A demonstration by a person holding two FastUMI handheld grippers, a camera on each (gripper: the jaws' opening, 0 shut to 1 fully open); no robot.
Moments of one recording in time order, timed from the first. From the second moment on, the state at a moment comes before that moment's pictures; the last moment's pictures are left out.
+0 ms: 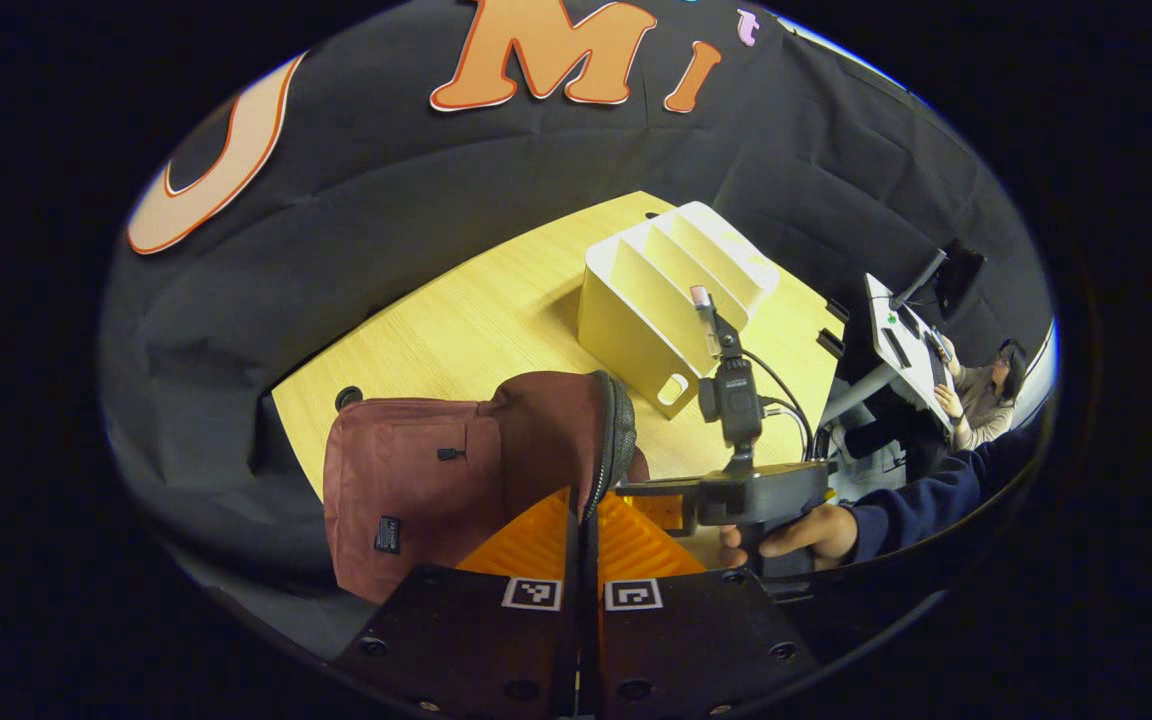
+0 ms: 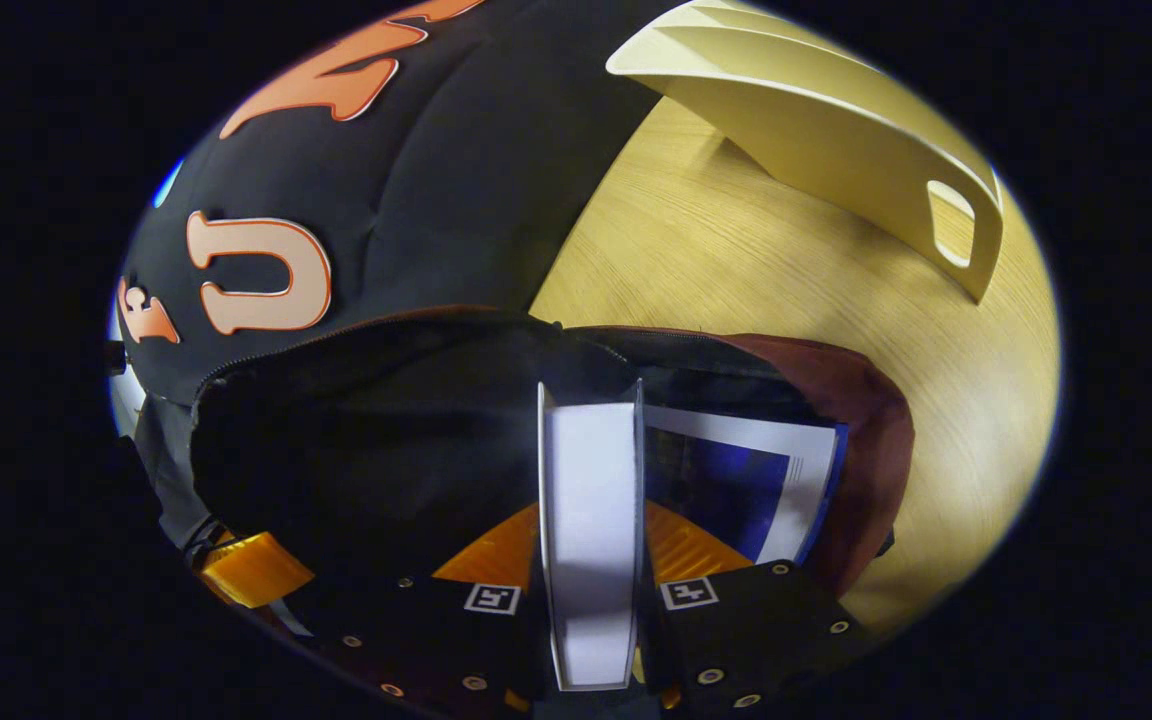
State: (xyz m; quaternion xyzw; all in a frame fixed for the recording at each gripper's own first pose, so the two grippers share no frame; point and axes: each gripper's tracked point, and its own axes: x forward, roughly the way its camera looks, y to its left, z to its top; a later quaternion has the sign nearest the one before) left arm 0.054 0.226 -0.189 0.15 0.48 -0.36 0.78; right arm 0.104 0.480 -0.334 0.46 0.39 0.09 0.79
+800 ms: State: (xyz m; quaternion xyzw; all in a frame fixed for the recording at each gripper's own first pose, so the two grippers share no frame) left arm 0.059 0.224 -0.202 0.10 0.49 -0.35 0.79; right arm 0.095 0.421 -0.329 0.29 0.41 0.06 0.87
